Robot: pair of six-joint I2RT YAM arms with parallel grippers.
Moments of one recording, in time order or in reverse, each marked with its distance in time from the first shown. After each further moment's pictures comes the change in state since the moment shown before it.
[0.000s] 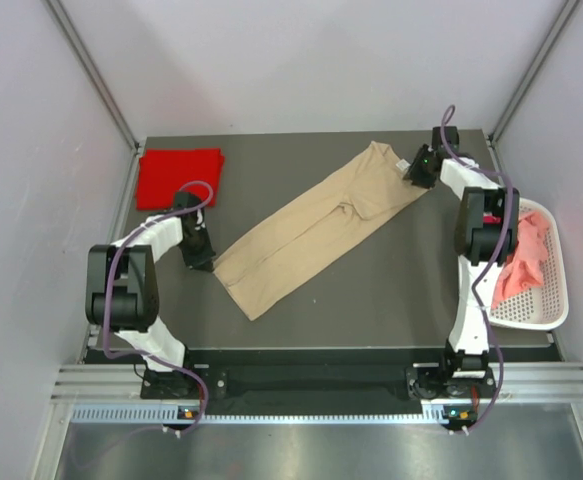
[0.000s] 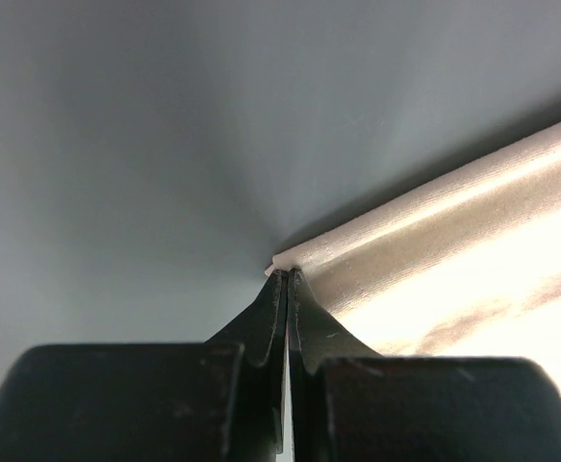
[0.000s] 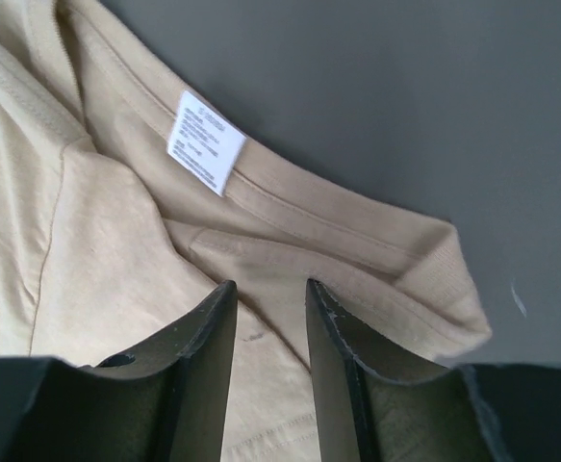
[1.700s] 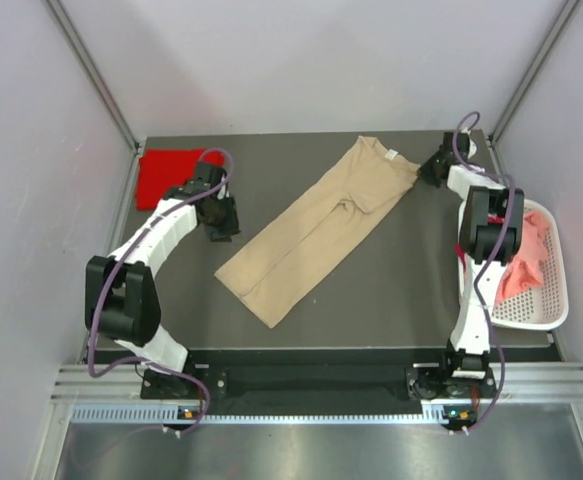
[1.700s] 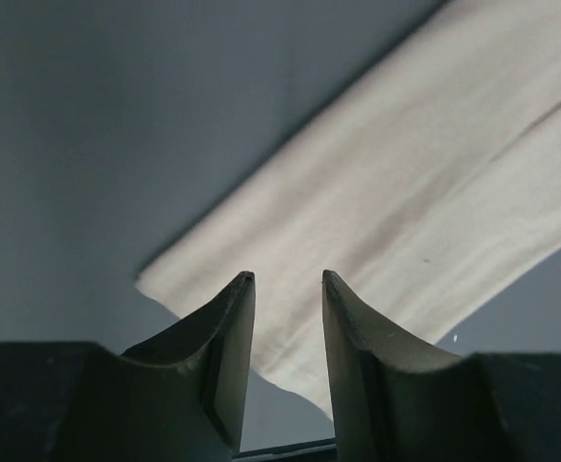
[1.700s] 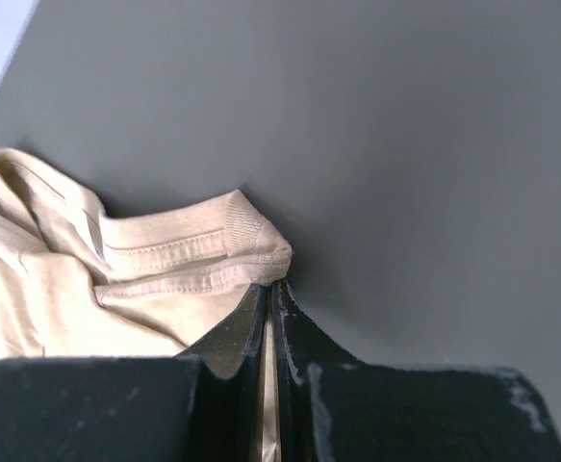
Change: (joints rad) left arm -0.224 -0.086 0.245 -0.100 0.017 -0.073; right arm -0.055 0.005 -0.089 0.201 0.073 0.237
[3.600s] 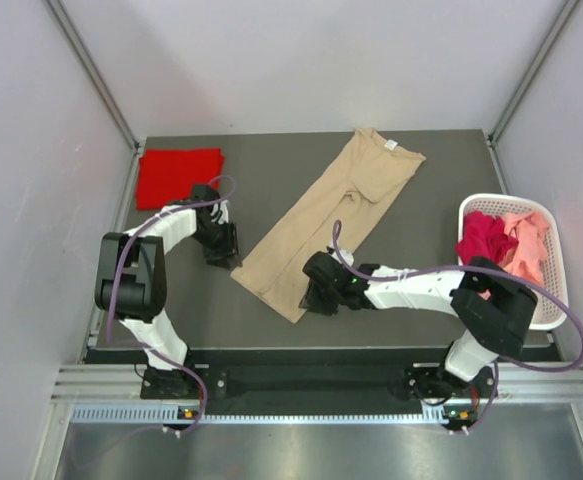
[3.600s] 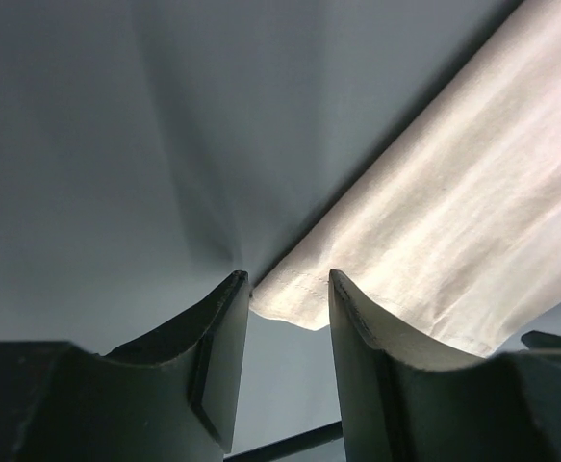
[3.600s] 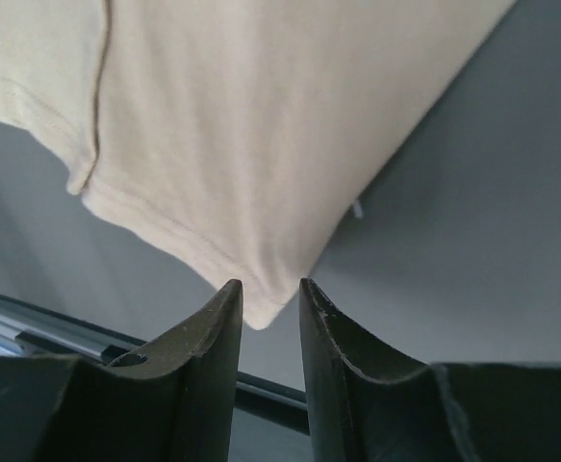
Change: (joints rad) left arm 0.124 0.157 -0.143 0.057 0.209 0.195; right arm 1.104 -0.705 -0.865 -0.102 0.156 0.542
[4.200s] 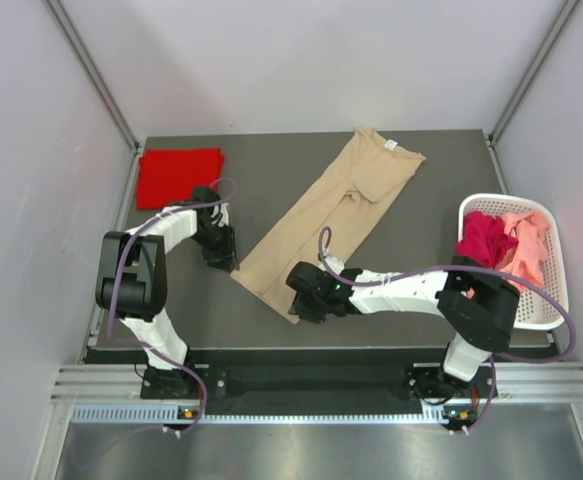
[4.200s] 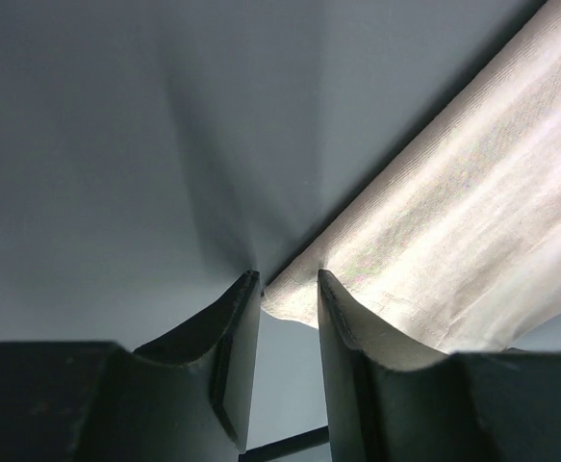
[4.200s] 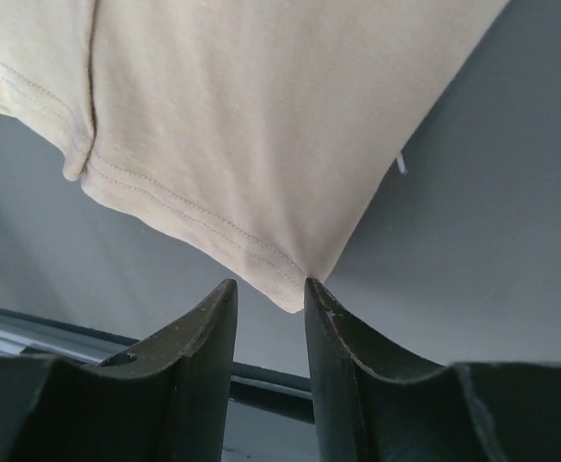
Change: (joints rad) left arm 0.000 0.011 -0.013 -0.007 -0.016 0.012; right arm 0.105 0.082 0.101 -0.074 0.076 0.144
